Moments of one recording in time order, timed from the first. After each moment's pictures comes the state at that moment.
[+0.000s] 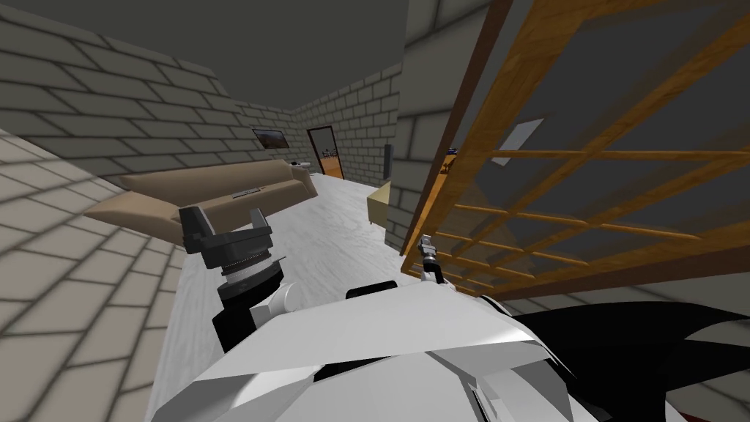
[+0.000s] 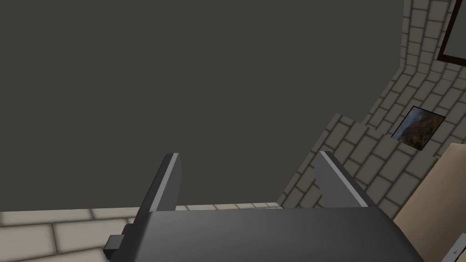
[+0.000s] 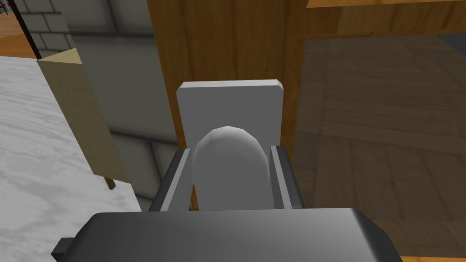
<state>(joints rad) -0.02 -0.31 0.08 -0.61 -0.64 -0.90 -1.49</state>
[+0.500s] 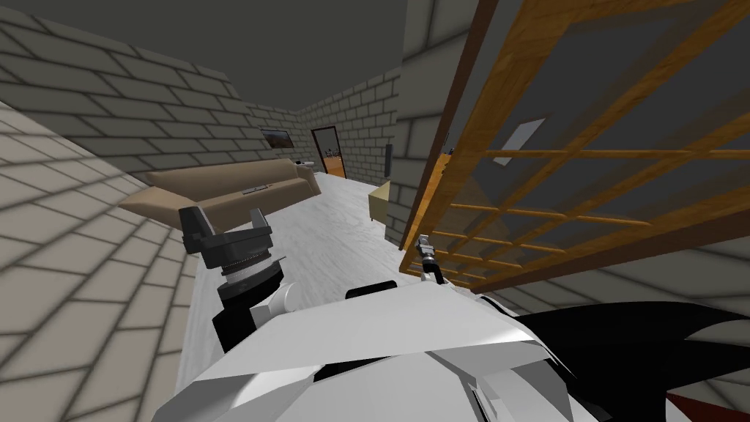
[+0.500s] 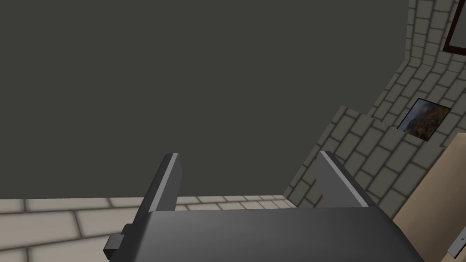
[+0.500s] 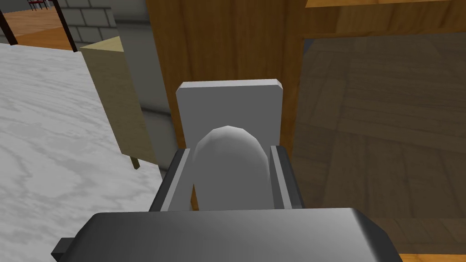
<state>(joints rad) -0.01 -0.33 0.13 -0.63 -0.61 -0.90 -1.52</state>
